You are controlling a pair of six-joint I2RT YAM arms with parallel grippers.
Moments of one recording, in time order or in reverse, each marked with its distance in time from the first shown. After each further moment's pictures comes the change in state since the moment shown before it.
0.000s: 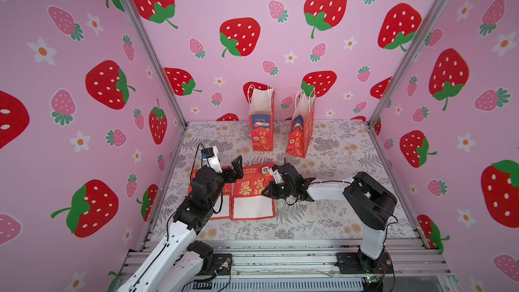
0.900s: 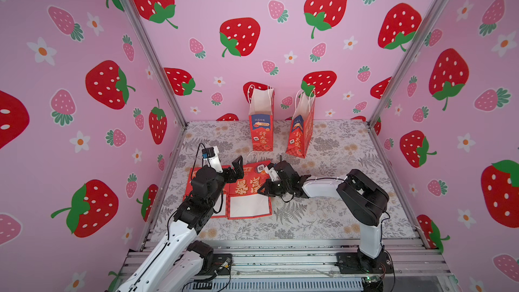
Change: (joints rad) left arm 0.000 0.007 0.000 0.000 0.008 -0.002; right arm 0.002 0.077 0.090 -0.008 -0.047 -0.020
